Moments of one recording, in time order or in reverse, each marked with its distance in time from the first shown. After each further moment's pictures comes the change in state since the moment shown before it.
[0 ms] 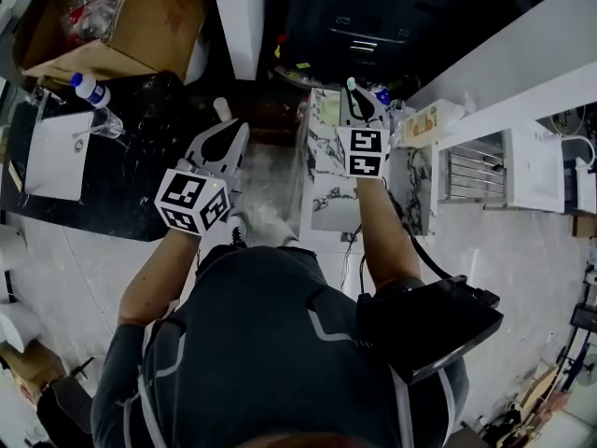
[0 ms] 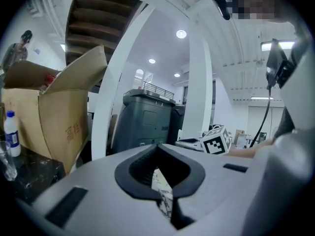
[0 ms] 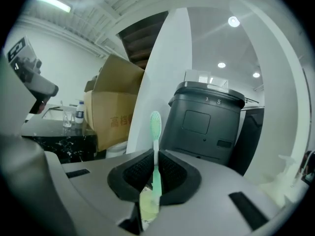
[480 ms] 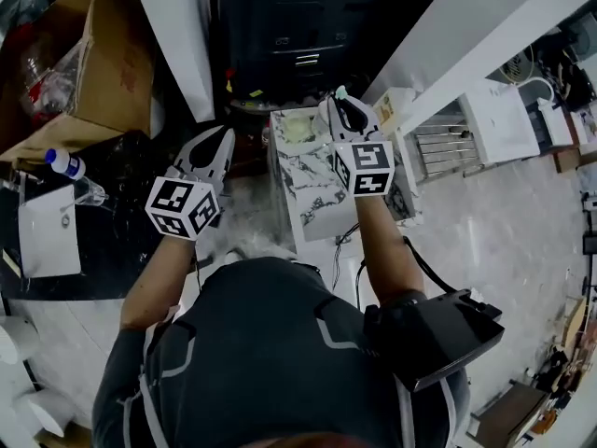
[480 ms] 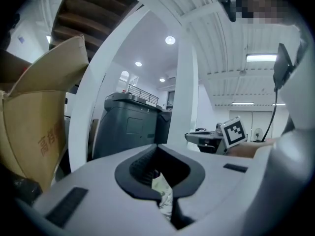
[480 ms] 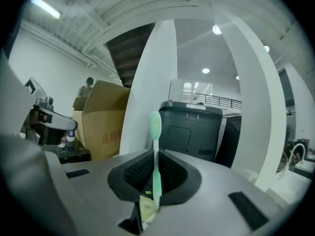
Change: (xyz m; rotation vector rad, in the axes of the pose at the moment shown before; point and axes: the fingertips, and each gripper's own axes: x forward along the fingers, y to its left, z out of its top) left arm 0.034 -0.013 0.040 0.034 -0.051 -0.204; right arm -0.084 -0.034 0.071 0.094 -0.082 -0.124
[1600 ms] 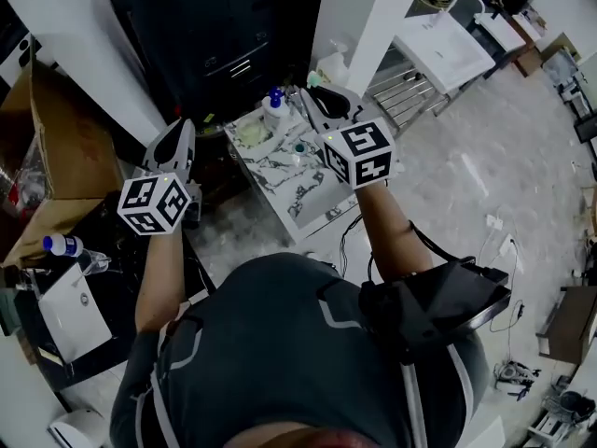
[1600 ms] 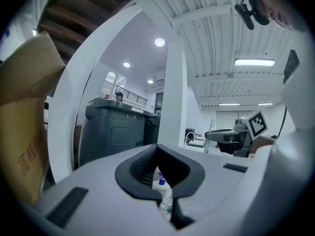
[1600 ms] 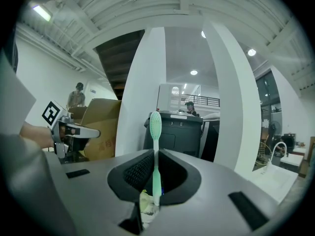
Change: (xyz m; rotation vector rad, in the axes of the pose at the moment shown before) left arm 0.036 -0.025 0.062 0.052 -0.020 -0.152; right arm -0.106 -0.028 0.057 0.068 -0.011 -0.119
